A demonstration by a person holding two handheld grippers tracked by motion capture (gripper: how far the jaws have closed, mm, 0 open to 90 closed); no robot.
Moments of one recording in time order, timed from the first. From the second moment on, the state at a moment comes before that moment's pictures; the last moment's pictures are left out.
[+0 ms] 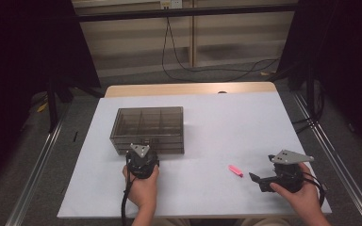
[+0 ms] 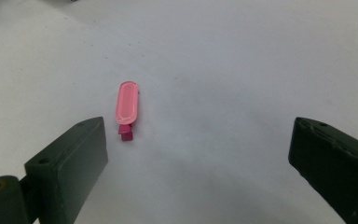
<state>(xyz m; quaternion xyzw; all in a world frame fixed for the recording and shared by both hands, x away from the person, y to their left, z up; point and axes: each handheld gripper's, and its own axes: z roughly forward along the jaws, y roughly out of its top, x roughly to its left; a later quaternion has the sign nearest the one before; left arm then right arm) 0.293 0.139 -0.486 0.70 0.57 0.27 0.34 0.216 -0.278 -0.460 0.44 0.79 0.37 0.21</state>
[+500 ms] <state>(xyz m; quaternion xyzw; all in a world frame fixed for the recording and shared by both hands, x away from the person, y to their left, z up) 0.288 0.139 -0.484 0.70 0.57 0.28 0.34 0.217 -0.278 -0.460 0.44 0.79 0.37 0.21</state>
